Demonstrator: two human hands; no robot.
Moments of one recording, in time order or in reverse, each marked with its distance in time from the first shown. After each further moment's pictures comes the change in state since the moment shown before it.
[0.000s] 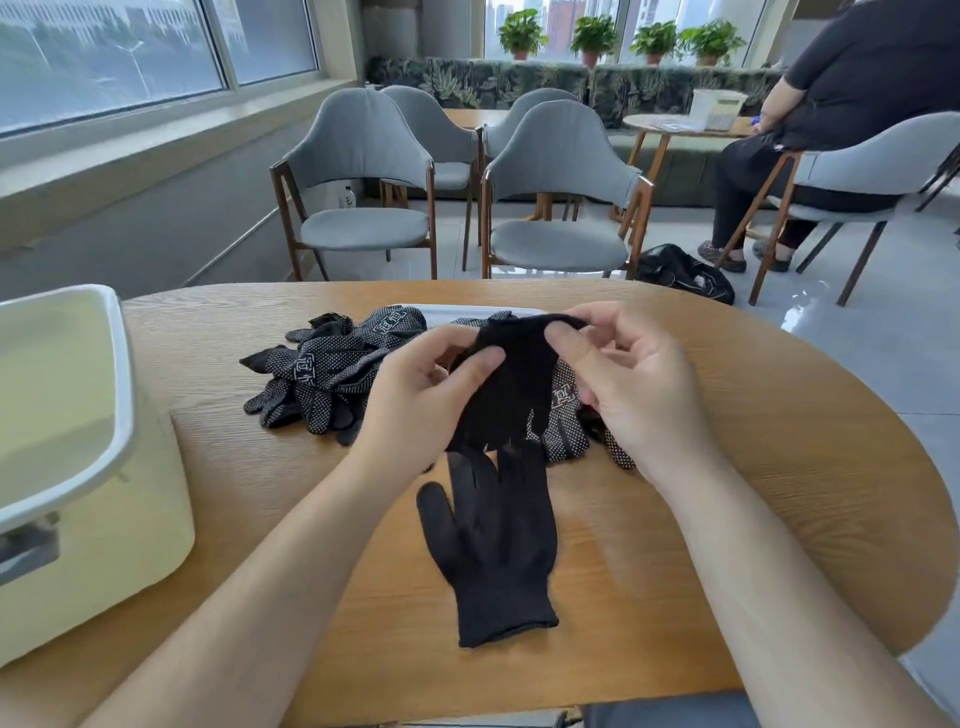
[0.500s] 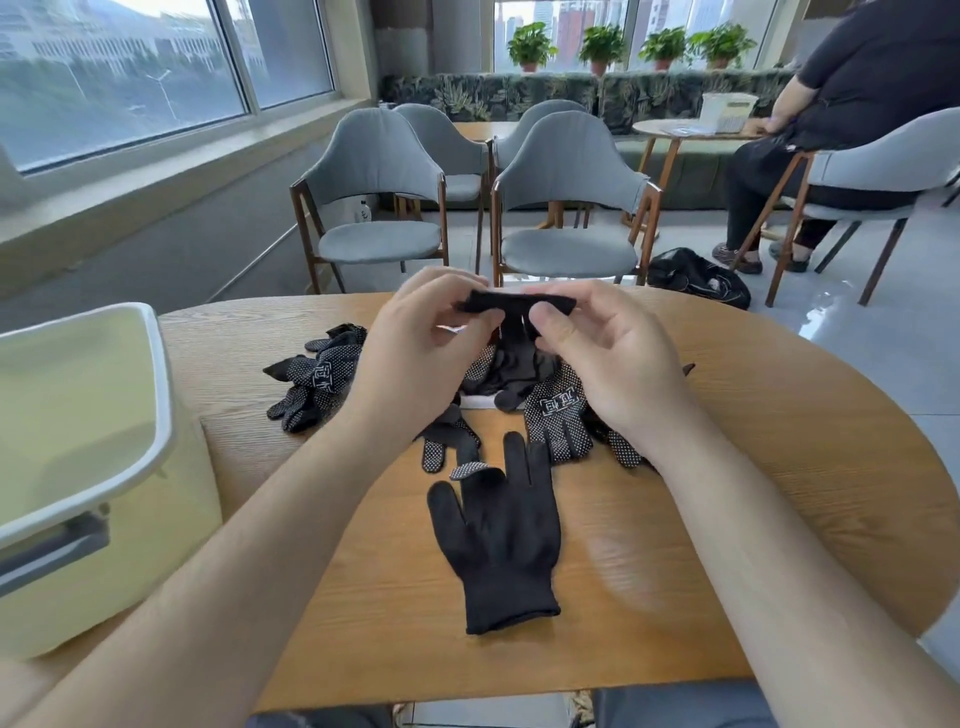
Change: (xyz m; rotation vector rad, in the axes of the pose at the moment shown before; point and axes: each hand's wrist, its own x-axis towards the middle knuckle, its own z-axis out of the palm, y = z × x) left_hand 0.016 0.043 -0.015 0.325 -0.030 0.238; right_hand 0.006 -0.026 0.005 0.052 -0.133 -0.087
